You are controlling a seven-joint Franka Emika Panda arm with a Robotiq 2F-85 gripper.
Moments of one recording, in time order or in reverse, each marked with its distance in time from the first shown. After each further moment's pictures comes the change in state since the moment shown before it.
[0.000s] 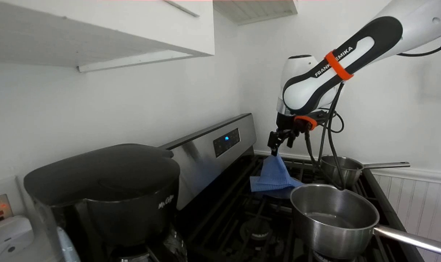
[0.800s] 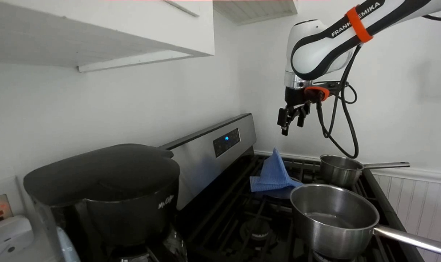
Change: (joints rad) arm -0.002 -0.143 0.000 0.043 -0.071 -0.245 0.000
